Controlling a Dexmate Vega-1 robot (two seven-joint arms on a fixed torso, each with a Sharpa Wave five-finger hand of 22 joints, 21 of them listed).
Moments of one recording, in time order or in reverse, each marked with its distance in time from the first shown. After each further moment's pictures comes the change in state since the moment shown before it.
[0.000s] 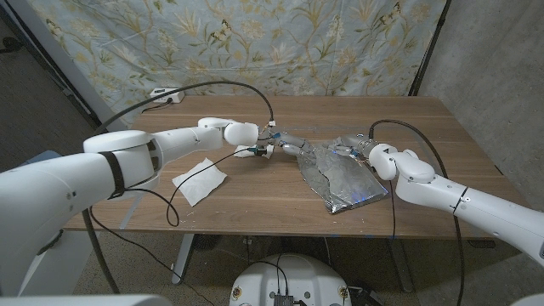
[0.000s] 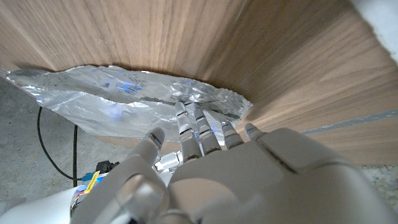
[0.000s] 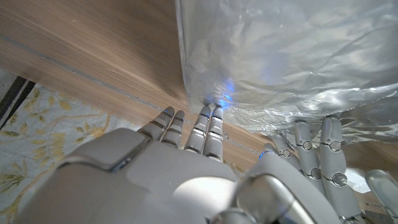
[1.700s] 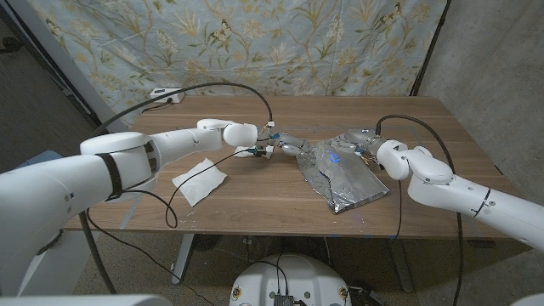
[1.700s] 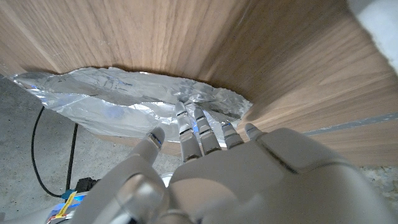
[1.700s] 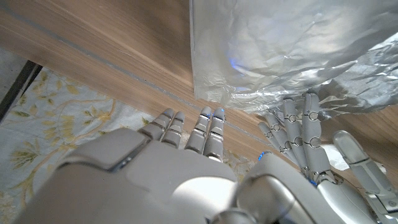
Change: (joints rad) left arm 0.010 0.020 -0.008 -0.033 -0.006 0.016 -0.001; left_hand 0.004 0.004 0.000 0.000 0.000 0.000 0.000 0.000 0.000 0.000 0.000 0.003 0.001 0.005 0.005 0.000 0.000 0.000 0.000 0.000 0.000; right arm -0.087 -0.122 0.081 -0.206 0.009 -0.055 0.020; right_hand -0.013 -0.003 -0.005 -0.022 0.021 -0.016 -0.009 -0.001 -0.003 -0.012 -0.002 0.000 -0.002 -0.012 -0.002 0.001 -0.011 -0.012 0.012 0.000 0.000
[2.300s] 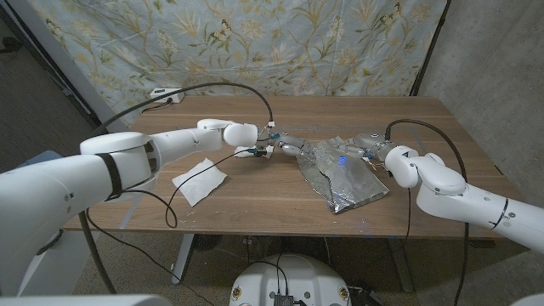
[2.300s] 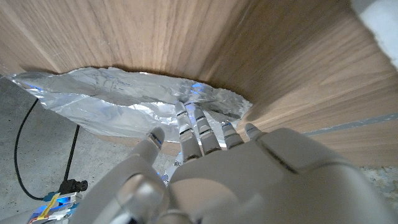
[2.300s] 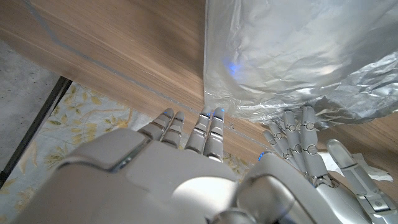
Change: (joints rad) left arm -0.003 -0.004 0.004 0.006 -0.001 0.000 0.001; left_hand 0.000 0.000 -0.005 0.005 0.000 0.000 0.000 0.000 0.000 0.000 0.000 0.000 -0.001 0.000 0.000 0.000 0.000 0.000 0.000 0.000 0.000; right arm -0.081 -0.070 0.036 -0.117 0.004 -0.120 0.013; right_hand 0.000 0.000 0.006 -0.006 0.004 0.000 0.000 0.005 0.000 0.004 0.004 0.000 0.000 0.000 0.000 0.004 -0.001 0.000 0.000 0.000 -0.004
